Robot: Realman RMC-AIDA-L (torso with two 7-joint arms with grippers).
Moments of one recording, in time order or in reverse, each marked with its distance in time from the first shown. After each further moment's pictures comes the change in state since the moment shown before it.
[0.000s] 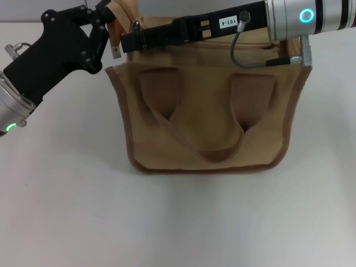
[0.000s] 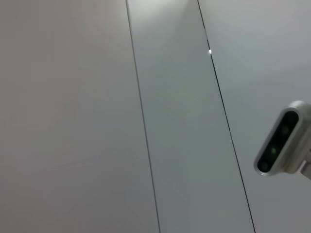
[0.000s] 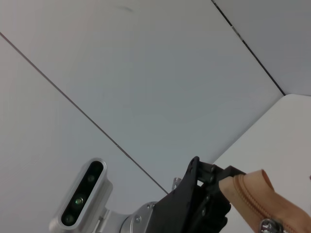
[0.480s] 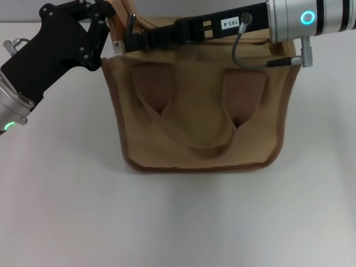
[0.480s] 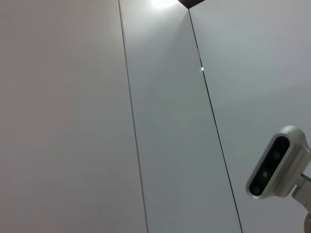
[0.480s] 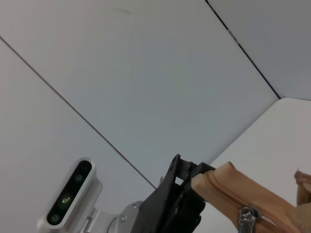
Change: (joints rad) left arm -0.005 -0.001 0.006 0.002 -0.013 0.048 -0.012; right arm -0.009 0.000 0.001 0.000 0.001 0.010 -0.018
